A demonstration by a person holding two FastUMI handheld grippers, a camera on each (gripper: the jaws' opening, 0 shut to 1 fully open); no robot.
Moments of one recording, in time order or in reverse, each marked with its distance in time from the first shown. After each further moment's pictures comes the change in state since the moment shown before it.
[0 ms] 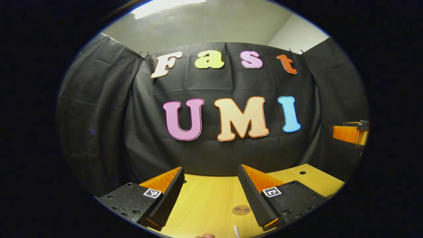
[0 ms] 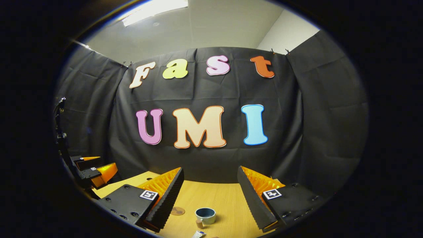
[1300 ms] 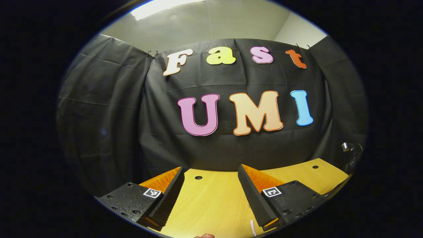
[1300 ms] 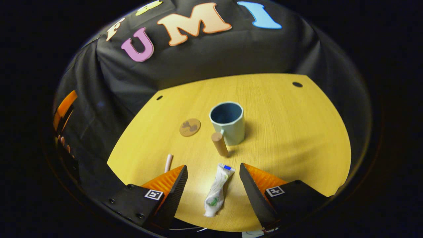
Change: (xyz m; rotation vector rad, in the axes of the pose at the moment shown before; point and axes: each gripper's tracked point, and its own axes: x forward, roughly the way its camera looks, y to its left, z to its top) left arm -0.013 0.051 -0.018 0.034 0.045 0.104; right arm -0.042 0.030 -0.323 0.208 0.940 0.106
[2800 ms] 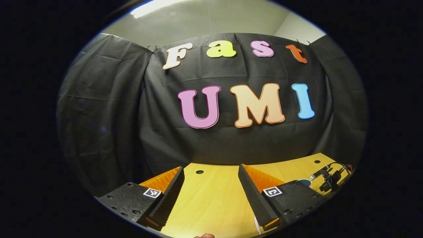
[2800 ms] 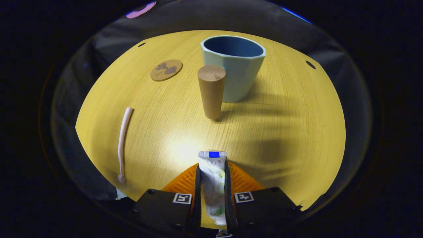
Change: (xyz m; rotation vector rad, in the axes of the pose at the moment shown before) left arm 0.005 0.004 -0.026 -0.006 0.052 -0.006; right arm 0.054 -0.033 -0.071 -0.231 0.368 -0.181
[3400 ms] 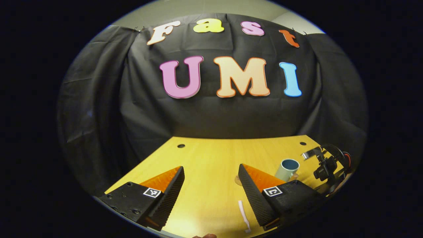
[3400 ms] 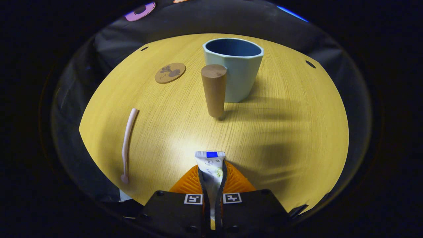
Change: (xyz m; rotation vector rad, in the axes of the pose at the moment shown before) left arm -0.007 -0.064 -0.100 -0.036 0.294 -0.161; right arm 0.001 0.004 -0.001 0.030 -0.059 0.024
